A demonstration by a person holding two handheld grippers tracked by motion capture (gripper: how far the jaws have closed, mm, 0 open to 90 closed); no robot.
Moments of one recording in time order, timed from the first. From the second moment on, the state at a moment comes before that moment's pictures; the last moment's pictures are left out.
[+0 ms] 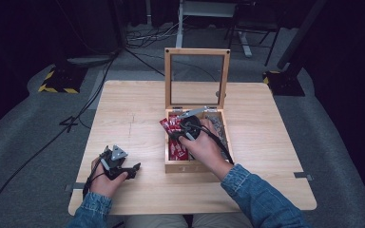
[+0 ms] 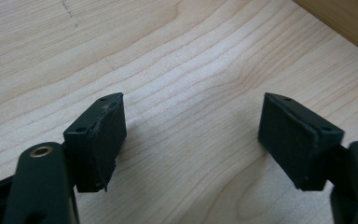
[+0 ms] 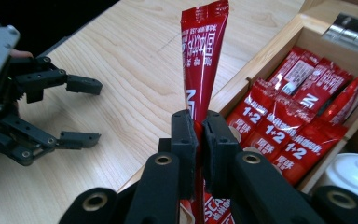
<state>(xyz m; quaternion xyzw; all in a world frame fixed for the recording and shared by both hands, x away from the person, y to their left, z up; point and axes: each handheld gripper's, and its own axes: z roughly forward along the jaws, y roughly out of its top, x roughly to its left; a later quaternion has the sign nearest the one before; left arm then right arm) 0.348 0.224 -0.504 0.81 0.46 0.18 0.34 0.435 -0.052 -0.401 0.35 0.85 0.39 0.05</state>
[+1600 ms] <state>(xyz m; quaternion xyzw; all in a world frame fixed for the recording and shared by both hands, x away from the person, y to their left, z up) 0.352 0.228 -0.504 0.81 0.45 0.17 0.34 0.425 -0.138 -0.323 0.36 0.81 0.45 0.12</state>
